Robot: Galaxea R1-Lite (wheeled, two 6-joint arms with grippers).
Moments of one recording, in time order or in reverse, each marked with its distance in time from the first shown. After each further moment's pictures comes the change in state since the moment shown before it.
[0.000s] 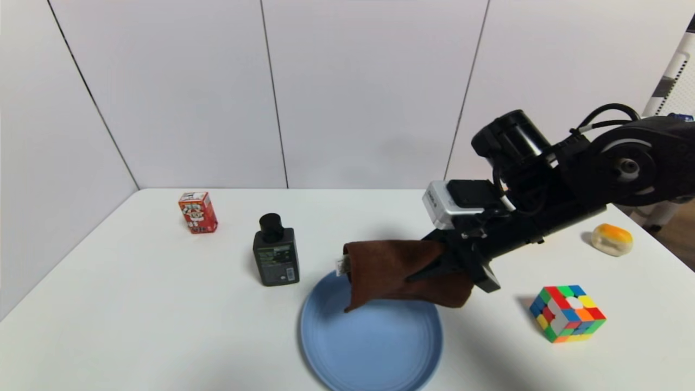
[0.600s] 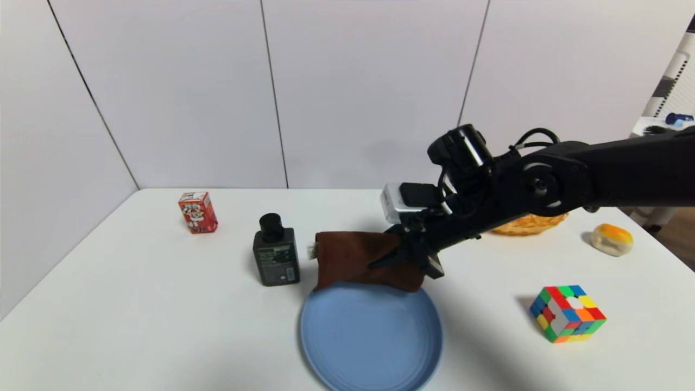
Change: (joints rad) left arm 0.000 0.000 0.000 0.000 0.000 0.000; right arm 0.039 0.166 -0.070 -0.186 -0.001 0.070
